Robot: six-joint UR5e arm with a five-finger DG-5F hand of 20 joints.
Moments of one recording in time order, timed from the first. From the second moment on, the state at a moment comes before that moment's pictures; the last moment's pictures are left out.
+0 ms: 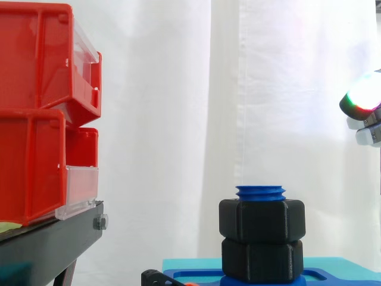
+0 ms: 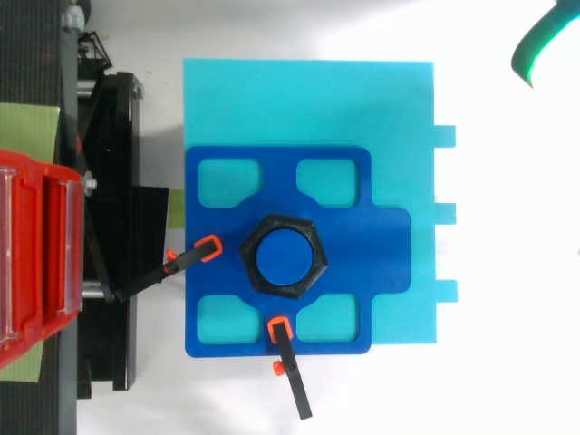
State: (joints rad) arm 0.08 -1.68 -1.77 -2.90 -1.33 -0.40
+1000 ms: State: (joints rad) arm 0.08 -1.68 -1.77 -2.90 -1.33 -0.40
